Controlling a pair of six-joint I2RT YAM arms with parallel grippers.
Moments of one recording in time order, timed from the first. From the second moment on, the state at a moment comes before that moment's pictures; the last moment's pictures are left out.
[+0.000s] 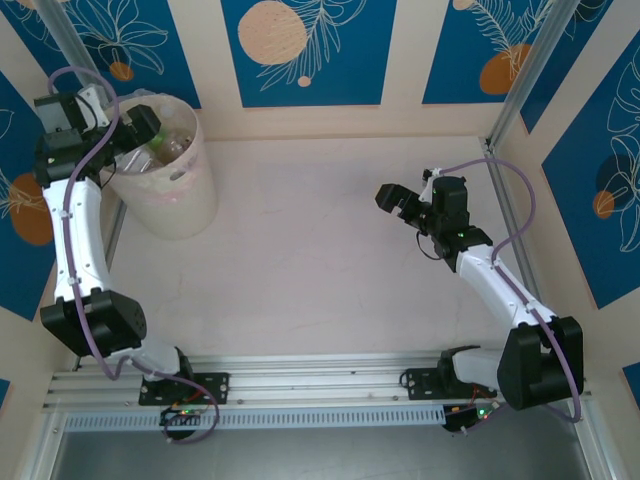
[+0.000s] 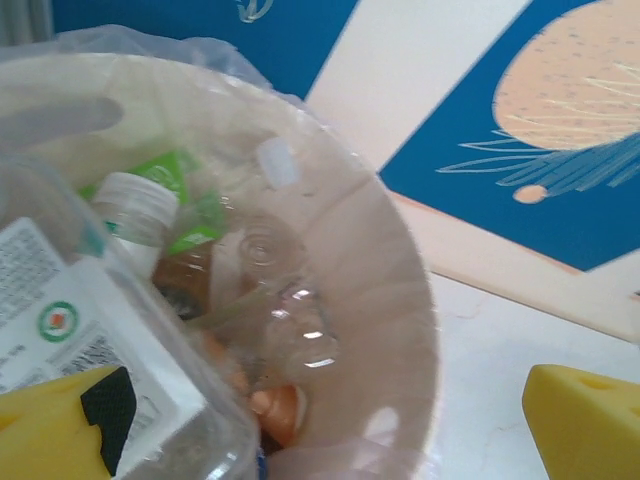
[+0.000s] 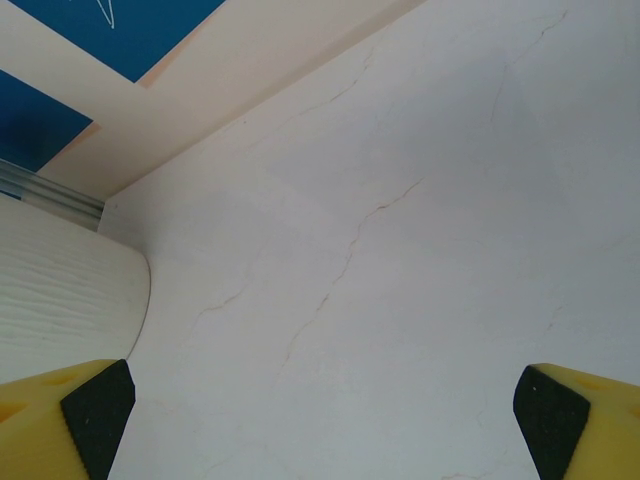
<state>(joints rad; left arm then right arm) 0.28 1.54 1.82 -0.76 0.42 -0.31 0.18 1.22 0.85 -0.13 -0.25 0.63</state>
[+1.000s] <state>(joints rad) -0.23 1.01 0.53 0.28 0.25 -0.02 0.08 1.02 0.48 0.09 0.11 0.43</state>
